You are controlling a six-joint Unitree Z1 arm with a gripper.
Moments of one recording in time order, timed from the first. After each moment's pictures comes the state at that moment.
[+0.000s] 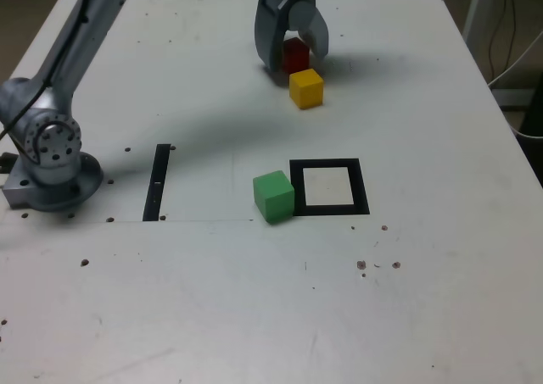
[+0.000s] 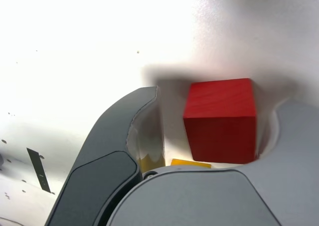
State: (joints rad) arm 0.70 2.38 -2.06 1.51 0.04 0.34
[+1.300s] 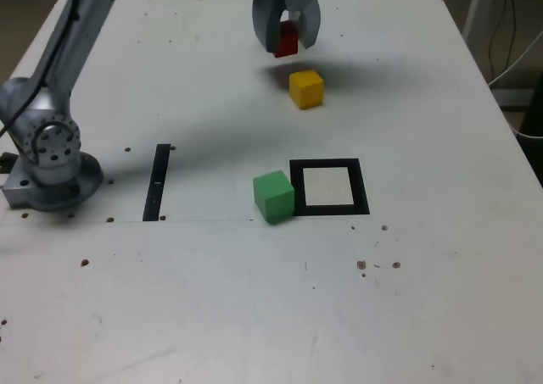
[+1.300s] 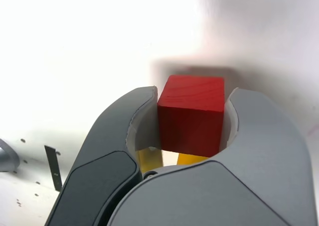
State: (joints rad) arm 0.66 2.29 -2.06 1.55 0.08 0.36
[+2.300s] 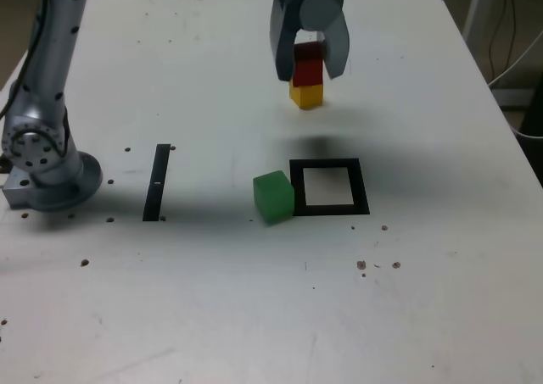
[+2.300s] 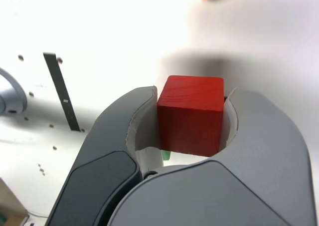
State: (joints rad) arm 0.22 2.04 -1.85 1.57 0.01 0.14
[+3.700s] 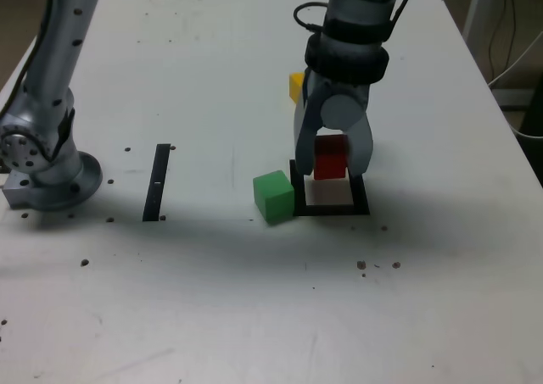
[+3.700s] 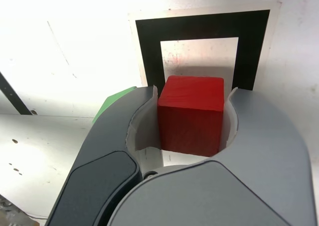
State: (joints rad) arm -0.01 2.10 -1.64 1.29 -0.10 0.05
